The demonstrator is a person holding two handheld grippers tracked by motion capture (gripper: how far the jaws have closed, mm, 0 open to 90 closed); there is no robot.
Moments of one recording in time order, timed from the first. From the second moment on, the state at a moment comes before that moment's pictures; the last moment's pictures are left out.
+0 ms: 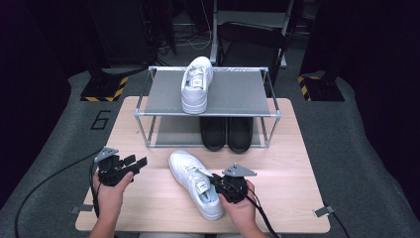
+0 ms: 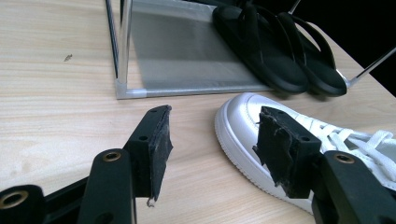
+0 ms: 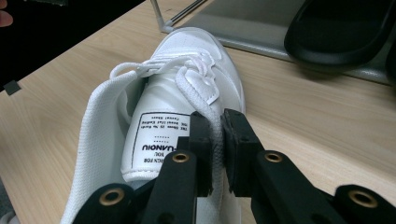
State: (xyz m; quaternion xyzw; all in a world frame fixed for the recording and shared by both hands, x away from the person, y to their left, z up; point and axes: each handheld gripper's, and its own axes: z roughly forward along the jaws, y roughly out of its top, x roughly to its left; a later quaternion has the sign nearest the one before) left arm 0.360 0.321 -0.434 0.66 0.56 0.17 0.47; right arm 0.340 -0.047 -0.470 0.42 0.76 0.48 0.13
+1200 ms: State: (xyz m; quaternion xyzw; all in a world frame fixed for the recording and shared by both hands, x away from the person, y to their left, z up) left arm 0.357 0.323 -0.438 0.66 0.56 0.17 0.47; right arm 0.348 -0.068 -0.476 0.41 0.77 0.48 0.09
